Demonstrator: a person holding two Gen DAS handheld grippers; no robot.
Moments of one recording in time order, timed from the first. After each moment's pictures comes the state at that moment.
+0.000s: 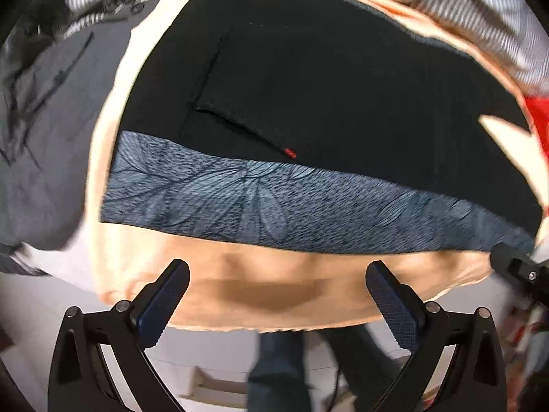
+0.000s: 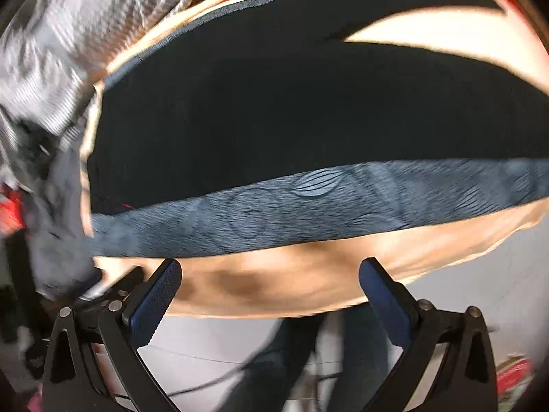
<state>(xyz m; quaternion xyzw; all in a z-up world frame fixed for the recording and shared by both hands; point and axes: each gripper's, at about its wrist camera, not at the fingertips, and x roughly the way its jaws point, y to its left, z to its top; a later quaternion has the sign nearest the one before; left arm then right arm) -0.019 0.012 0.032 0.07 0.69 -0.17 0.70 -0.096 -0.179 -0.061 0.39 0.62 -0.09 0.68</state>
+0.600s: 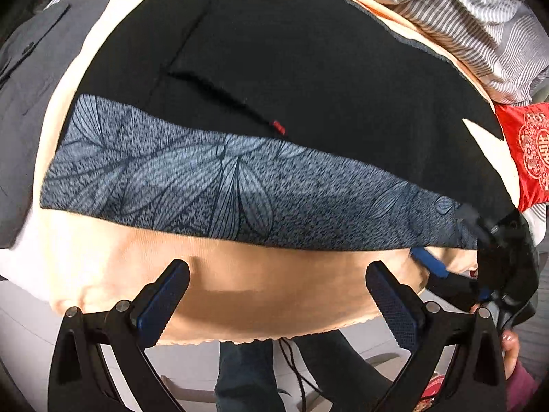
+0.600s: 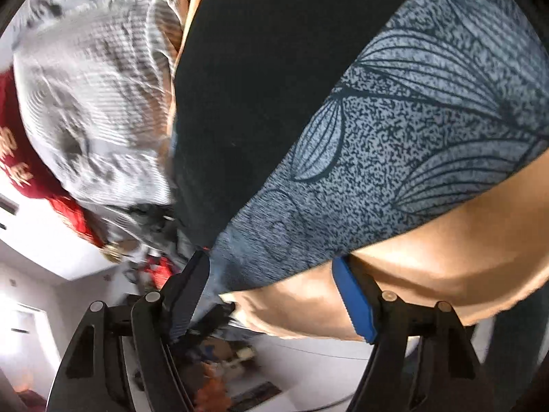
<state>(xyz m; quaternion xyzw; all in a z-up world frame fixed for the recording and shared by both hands) -0.013 0.033 -0.006 0.03 0.69 -0.23 0.69 -0.138 -0.194 -0.176 0.70 0.42 0.05 0.58</state>
